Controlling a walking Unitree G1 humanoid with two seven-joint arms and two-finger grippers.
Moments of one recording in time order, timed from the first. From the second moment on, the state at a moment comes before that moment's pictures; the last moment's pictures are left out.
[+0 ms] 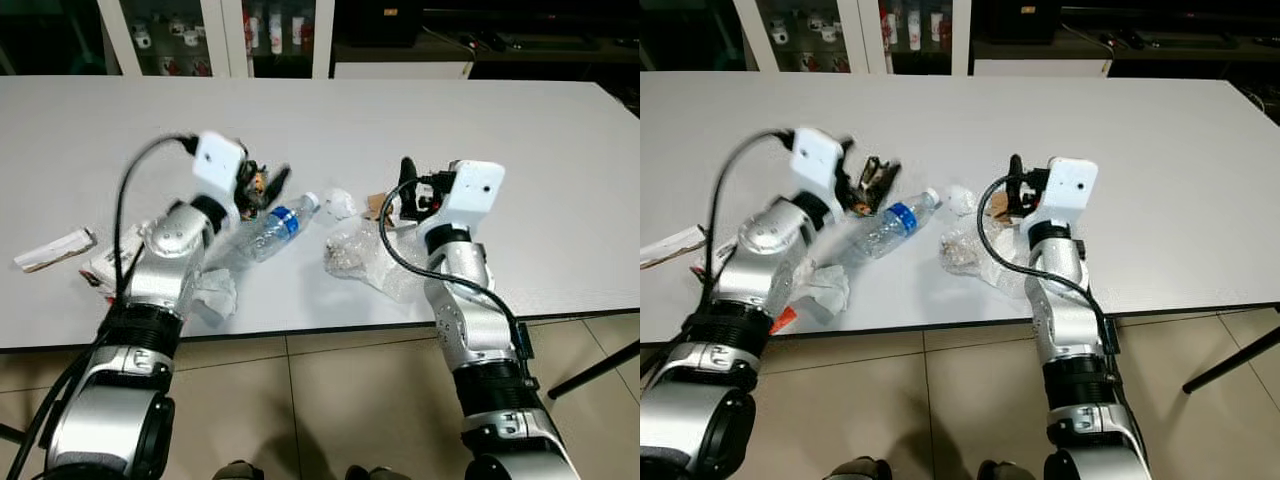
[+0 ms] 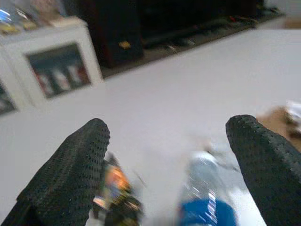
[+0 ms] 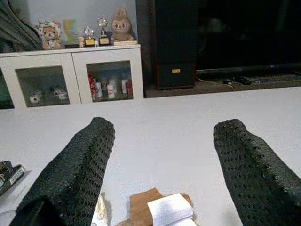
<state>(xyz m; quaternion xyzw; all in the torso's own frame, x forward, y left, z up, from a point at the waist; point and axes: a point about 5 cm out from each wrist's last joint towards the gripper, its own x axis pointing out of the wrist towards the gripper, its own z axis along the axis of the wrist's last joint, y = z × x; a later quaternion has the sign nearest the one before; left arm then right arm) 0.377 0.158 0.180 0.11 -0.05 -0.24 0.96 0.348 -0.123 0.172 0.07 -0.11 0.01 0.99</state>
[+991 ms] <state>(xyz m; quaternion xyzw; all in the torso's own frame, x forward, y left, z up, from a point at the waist) 0.359 0.116 0.138 0.22 0.04 -0.38 0.90 0.347 -0.115 0.172 0.07 -0.11 0.03 0.99</state>
